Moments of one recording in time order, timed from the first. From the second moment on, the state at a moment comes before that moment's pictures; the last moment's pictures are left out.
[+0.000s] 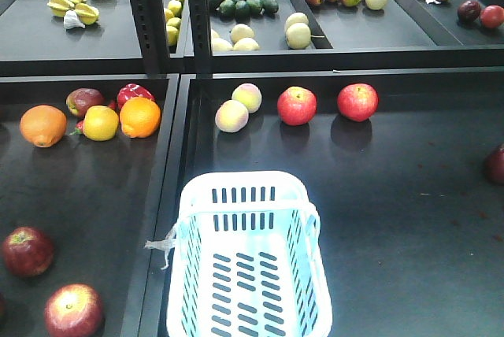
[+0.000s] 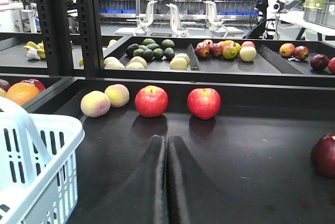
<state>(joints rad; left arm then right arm) -0.02 0.60 -0.80 0.09 0.61 0.02 0.13 -0.01 0.03 -0.04 0.10 0.03</state>
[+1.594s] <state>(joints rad) -0.48 1.23 -0.86 -0.65 0.50 1.33 0.13 -0.01 0.03 -0.04 0.10 0.03</state>
